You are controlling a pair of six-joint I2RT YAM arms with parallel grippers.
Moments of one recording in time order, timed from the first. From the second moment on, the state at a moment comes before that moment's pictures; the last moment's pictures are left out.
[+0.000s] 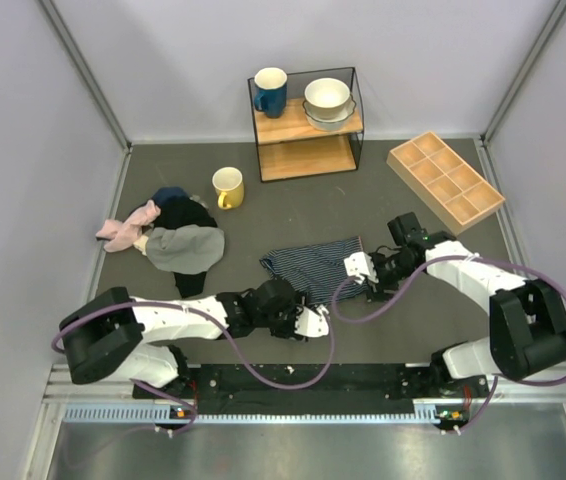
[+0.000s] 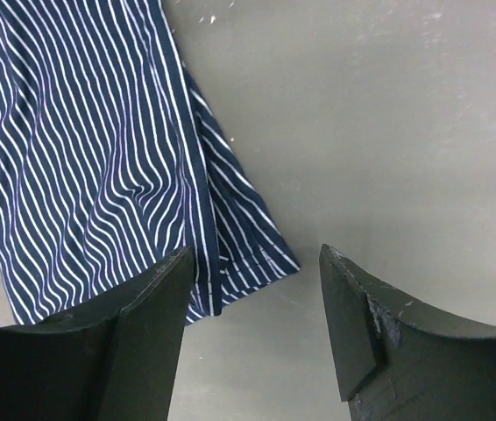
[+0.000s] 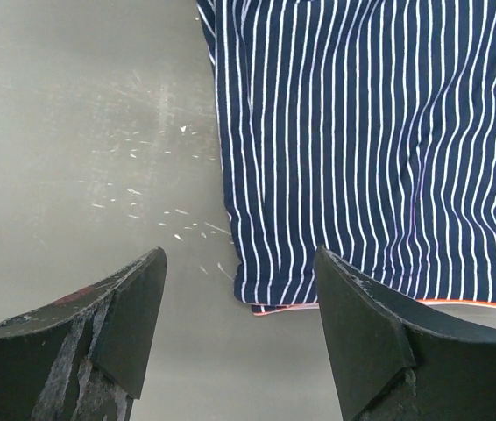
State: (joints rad) left arm -1.08 1.35 0.54 0.03 0.12 0.69; right arm 0.34 1.38 0.78 -0.68 -0.70 -1.36
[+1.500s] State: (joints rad) left arm -1.11 1.47 0.62 -0.02 -0.06 0.74; right arm 0.44 1.47 0.75 -0.59 -0.57 -1.38
